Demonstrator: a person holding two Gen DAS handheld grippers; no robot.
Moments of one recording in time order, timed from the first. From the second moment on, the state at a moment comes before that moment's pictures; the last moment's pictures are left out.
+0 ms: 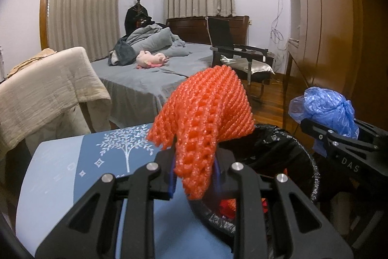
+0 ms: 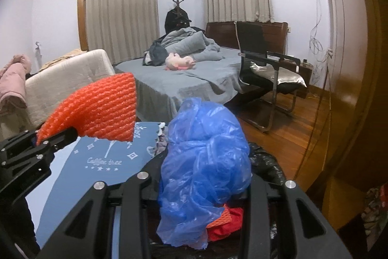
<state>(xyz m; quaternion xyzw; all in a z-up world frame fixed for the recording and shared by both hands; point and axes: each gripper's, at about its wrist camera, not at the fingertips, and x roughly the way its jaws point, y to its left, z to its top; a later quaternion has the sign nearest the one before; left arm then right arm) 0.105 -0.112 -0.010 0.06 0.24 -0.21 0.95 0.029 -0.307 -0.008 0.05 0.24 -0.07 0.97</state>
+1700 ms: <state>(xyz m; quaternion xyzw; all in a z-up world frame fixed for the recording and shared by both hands) 0.190 -0.208 -0.097 0.10 0.31 -0.29 0.90 0.086 -0.378 -0.081 0.06 0.30 -0.13 0.94</state>
